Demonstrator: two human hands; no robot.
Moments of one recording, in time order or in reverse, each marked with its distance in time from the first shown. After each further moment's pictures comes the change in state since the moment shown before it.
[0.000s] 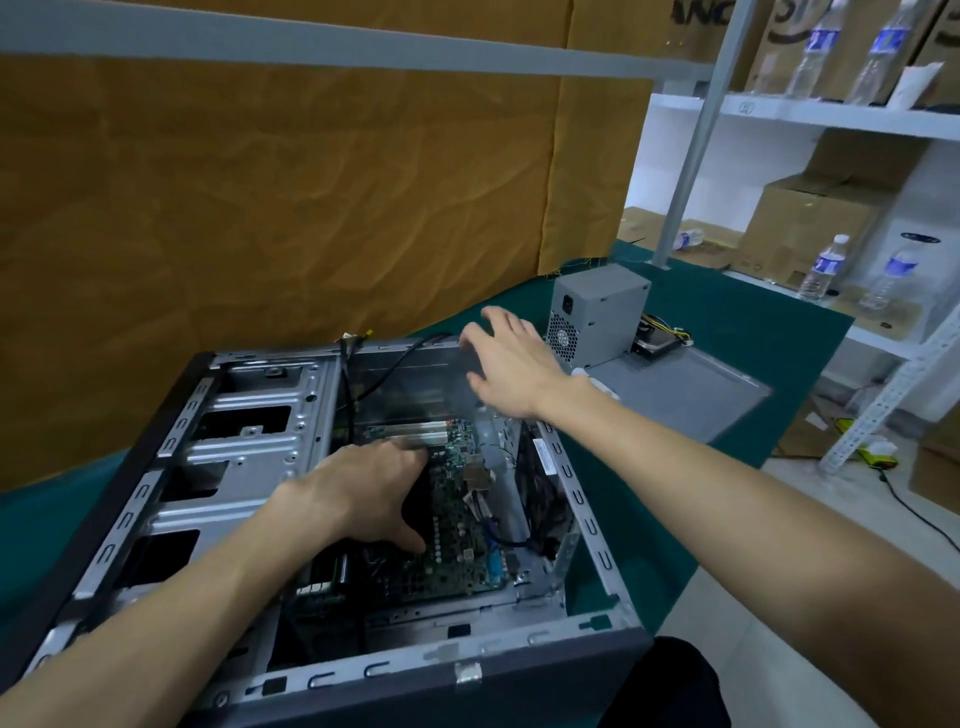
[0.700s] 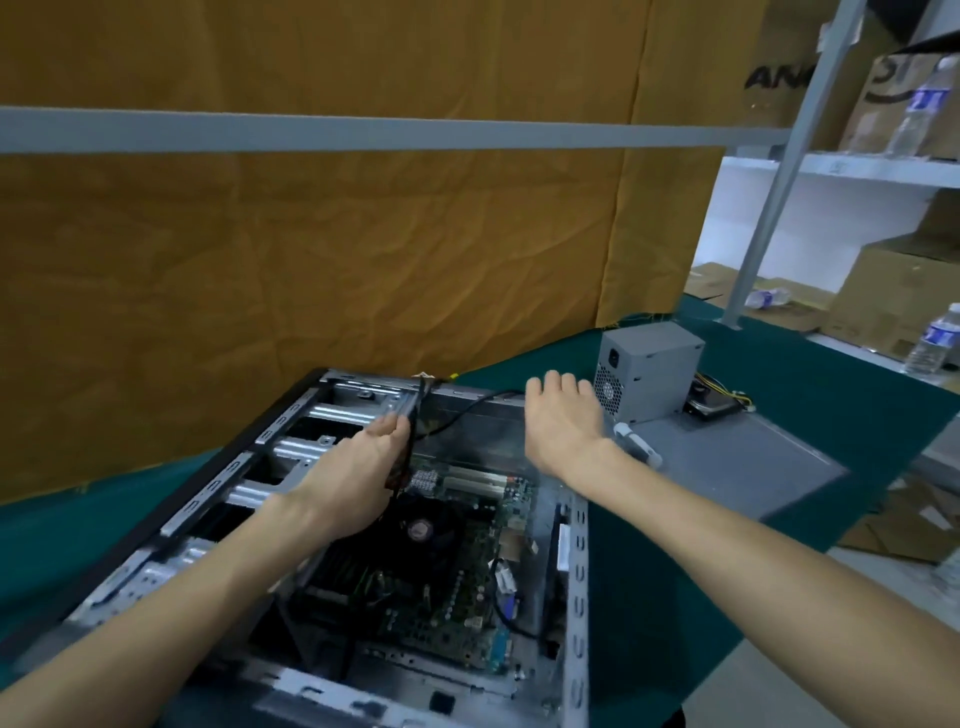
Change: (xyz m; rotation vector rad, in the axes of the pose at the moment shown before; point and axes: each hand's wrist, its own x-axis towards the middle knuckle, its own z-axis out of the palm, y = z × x) left_hand -0.032 -0.013 -0.020 -0.255 0.271 -0.303; right_hand -0.016 0.005 -0.001 -0.271 -0.075 0.141
